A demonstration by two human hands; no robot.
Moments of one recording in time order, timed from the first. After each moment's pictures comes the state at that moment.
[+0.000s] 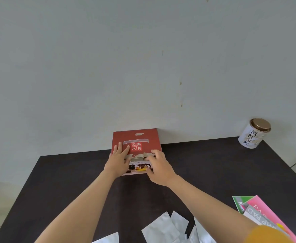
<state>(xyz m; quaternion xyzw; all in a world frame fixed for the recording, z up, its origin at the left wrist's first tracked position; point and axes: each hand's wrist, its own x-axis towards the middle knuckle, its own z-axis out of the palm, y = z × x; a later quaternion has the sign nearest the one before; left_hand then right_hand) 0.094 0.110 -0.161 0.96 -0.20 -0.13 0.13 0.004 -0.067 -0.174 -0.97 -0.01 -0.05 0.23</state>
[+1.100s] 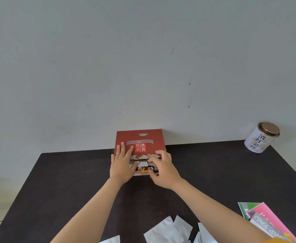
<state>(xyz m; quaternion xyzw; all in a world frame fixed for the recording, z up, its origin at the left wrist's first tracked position) 0.083 0.107 -0.181 0.97 -0.17 -0.04 0.18 0.006 -0.066 -0.176 -0.96 -0.01 -0.07 0.27</state>
